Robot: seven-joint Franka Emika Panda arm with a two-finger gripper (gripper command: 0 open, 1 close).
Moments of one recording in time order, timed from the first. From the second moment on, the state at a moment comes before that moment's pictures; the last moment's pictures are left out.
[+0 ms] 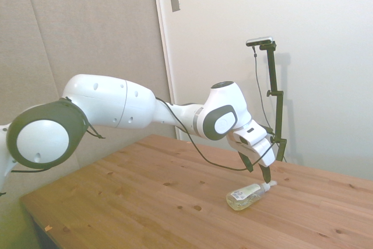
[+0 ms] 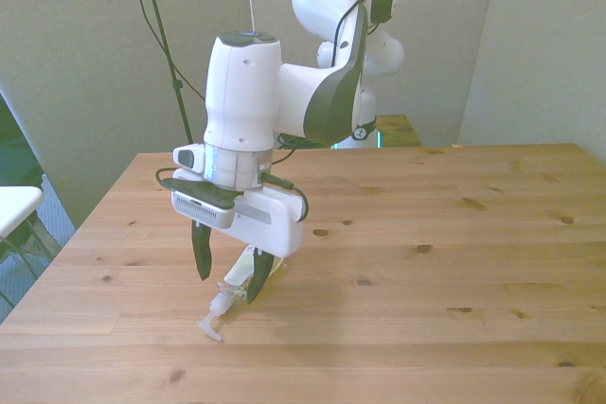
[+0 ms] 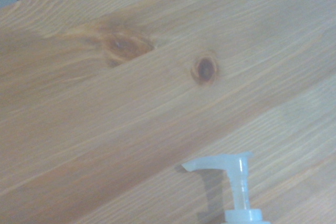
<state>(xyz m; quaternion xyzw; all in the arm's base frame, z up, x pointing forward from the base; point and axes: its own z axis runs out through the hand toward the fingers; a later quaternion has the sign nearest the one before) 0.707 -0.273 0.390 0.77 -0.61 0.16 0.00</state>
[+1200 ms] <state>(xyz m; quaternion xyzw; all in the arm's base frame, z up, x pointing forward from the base) 0.724 -0.290 0.356 0.77 -0.62 0.11 0.01</state>
